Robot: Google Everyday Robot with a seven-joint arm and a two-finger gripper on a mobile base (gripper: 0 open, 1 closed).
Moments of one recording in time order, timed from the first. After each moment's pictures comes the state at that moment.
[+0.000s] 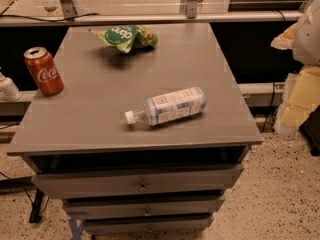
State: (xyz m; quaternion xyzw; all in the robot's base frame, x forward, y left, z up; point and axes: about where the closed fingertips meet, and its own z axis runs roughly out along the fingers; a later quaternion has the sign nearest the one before) arm 0.438 -0.217 0.976 -0.60 0.78 -0.03 0.16
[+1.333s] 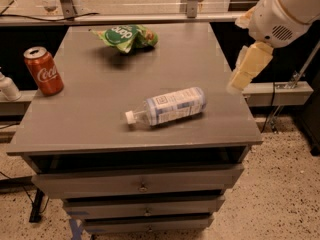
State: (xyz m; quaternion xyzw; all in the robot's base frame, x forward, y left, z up) arm 0.549 -0.175 0.964 -0.60 0.75 0.01 0.27
